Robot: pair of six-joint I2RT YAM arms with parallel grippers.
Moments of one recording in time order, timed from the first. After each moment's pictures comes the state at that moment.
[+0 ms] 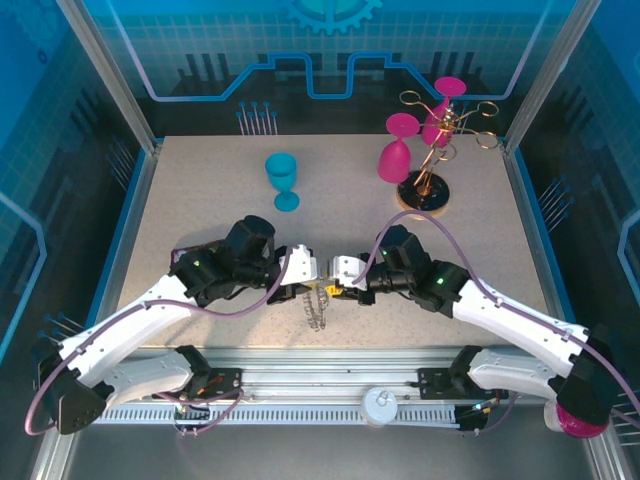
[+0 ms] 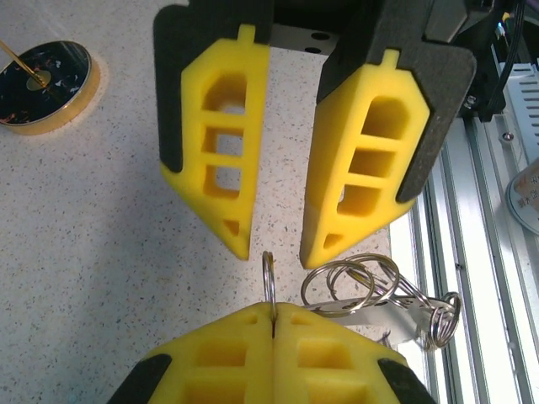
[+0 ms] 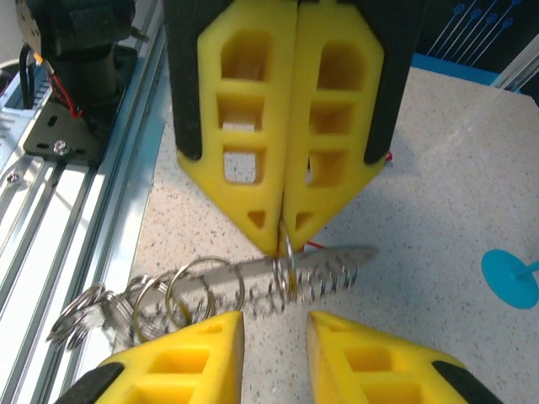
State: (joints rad) left arm -0.73 1.06 0.96 -0.64 0.45 0.58; right arm 0.83 1.09 0.81 -0.28 -0.46 -0.58
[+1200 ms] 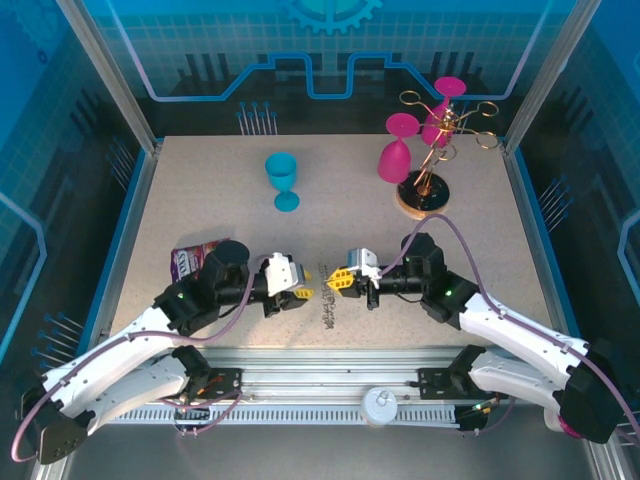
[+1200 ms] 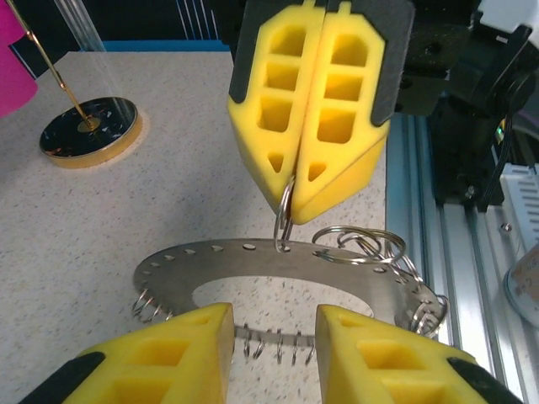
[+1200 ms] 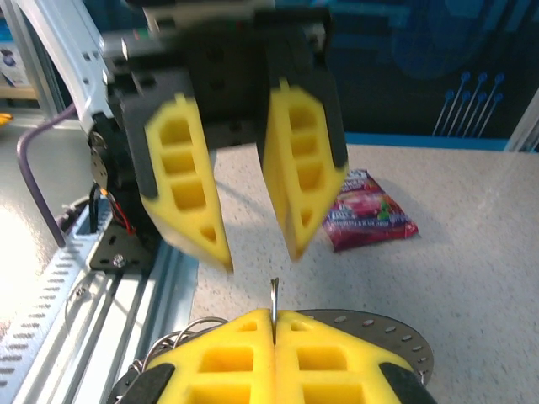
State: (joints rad) left arm -0.73 0.82 0.65 -0.27 0.47 0.31; right arm 0.72 0.99 0.59 0.13 -0.73 -0.27
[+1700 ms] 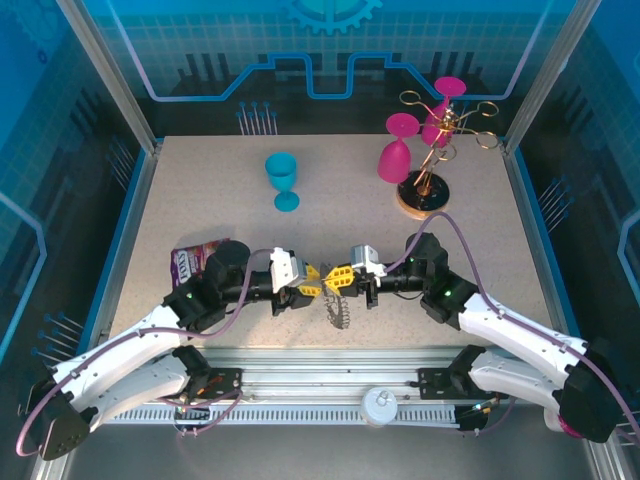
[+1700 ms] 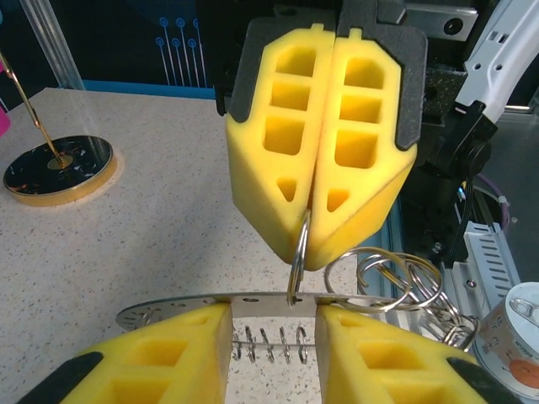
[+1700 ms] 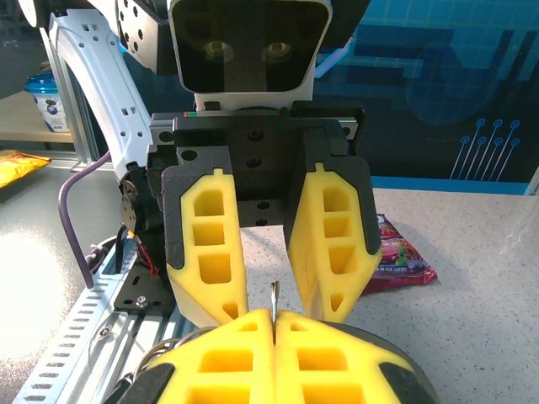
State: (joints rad) left arm -0.72 0.86 0.60 -0.06 0.56 0.20; right arm 0.73 1.00 0.59 0.25 -0.79 -0.19
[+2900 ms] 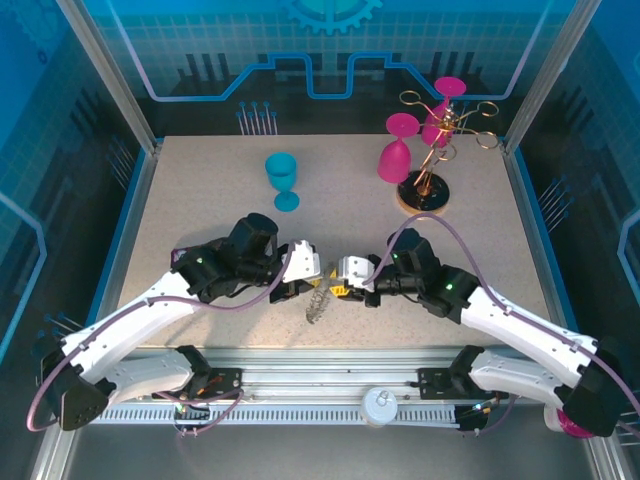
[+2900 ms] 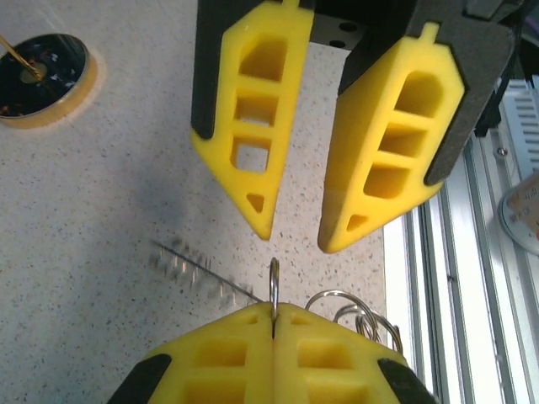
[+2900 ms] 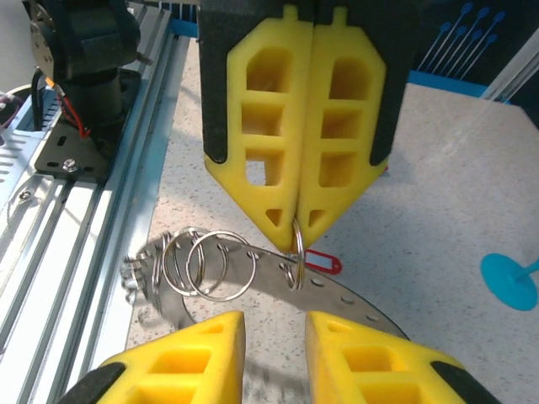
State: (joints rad) left arm -0.73 1.09 0.98 -0.65 0.45 0.54; right arm 0.81 1.02 0.75 -0.25 -0.49 -0.55
